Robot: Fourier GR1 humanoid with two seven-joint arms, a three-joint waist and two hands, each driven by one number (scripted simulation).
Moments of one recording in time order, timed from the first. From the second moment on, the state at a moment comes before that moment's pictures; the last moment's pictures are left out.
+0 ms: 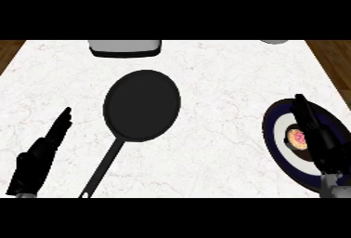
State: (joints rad) left arm 0.08 0.53 -0.22 -1.66 0.11 0.21 0.13; right arm -0.03 -0.37 0.02 -1.45 -0.18 -0.01 -0.09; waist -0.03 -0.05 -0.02
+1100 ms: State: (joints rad) left arm 0.09 0.46 -0.22 -1.63 0.06 0.26 0.13; right arm 0.35 -0.71 -0.37 -1.65 -0.05 -0.36 0.56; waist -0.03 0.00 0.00
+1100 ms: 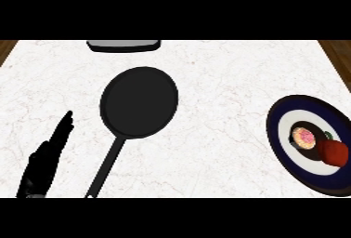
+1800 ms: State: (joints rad) left arm 0.08 0.43 -0.21 -1.60 0.02 0.22 0.11; right arm 0.14 -0.93 -0.32 -1.69 -0.20 0.01 0.94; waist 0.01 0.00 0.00
